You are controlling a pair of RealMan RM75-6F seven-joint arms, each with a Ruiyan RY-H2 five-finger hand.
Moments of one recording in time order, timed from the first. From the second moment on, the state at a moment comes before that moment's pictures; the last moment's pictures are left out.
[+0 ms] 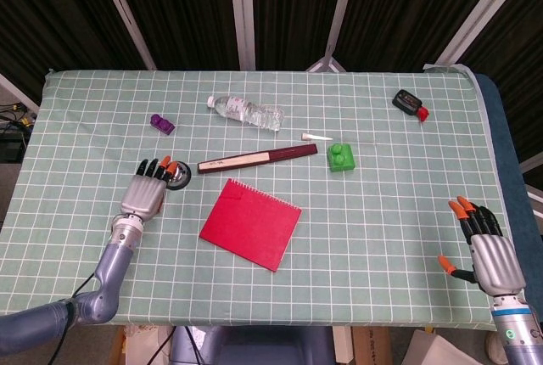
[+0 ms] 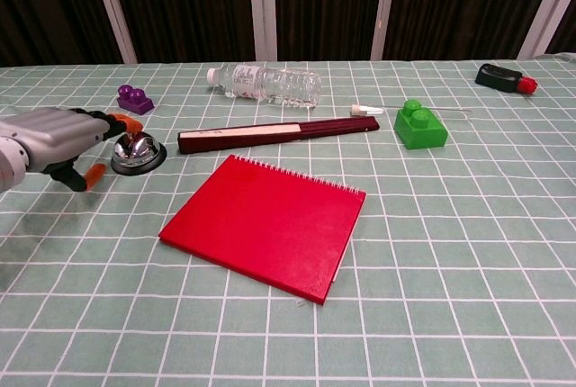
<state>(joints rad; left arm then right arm) -0.62 -1.62 -0.21 -1.35 0.95 0.98 0.79 0.13 -1.10 0.05 -1.66 -1.47 1.38 0.08</state>
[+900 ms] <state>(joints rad) -0.59 -1.48 -0.19 -1.61 1.12 1.21 0.68 0.12 -1.10 0.05 -1.66 -1.48 1.38 0.07</state>
